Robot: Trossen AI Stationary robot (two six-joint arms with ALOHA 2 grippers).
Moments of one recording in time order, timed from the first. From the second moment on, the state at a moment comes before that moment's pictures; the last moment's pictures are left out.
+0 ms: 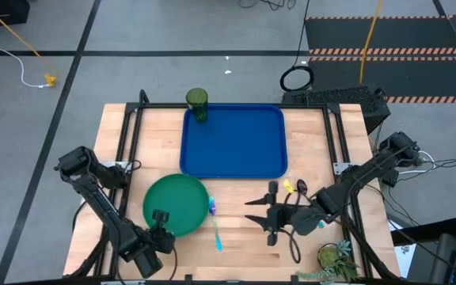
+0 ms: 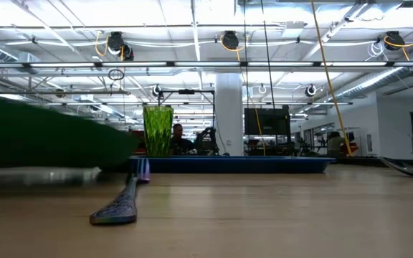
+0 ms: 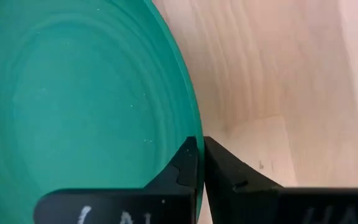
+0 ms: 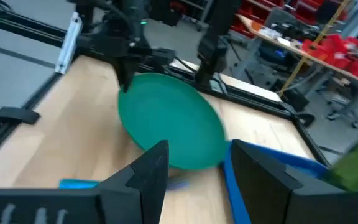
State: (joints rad) left arm -0.93 1.70 1.16 -0.96 -0.29 -0.64; right arm 0.60 1.45 0.99 0.07 0.67 -0.07
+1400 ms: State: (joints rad) left arm -0.66 1.65 1.31 -1.04 -0.51 0.09; right arm 0.41 1.81 1.48 -0.48 0.24 -0.10
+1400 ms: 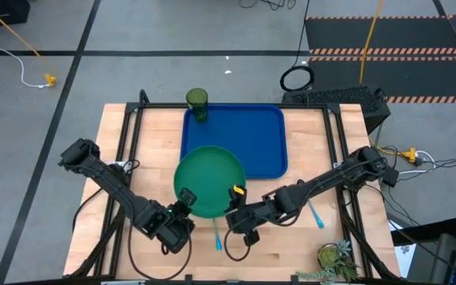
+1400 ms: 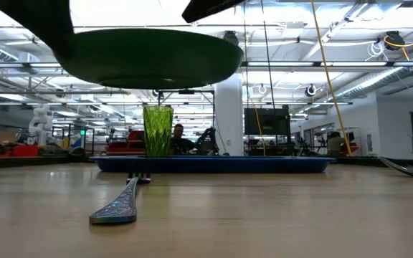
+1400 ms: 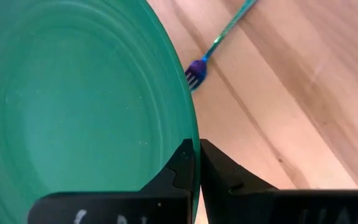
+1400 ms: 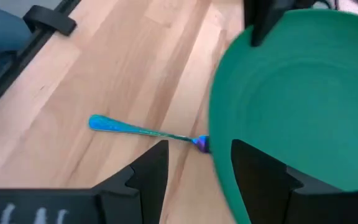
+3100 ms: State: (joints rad) left arm -0.71 1.65 1.18 -0.63 -0.78 -0.40; right arm 0.08 1.80 1.31 -0.50 0.31 -0.17
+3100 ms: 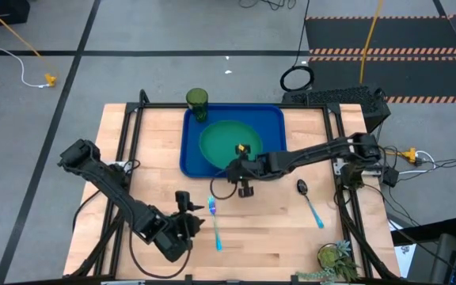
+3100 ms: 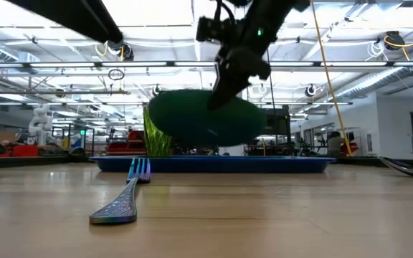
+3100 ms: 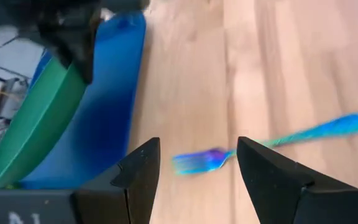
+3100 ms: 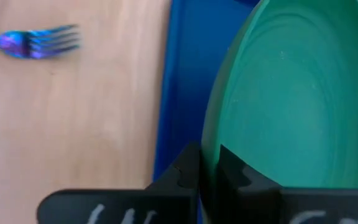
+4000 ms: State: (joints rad) left arm -0.60 1.66 0.94 -0.10 -0.59 -0.18; right arm 0.00 1.80 1.10 -0.15 0.26 -0.33
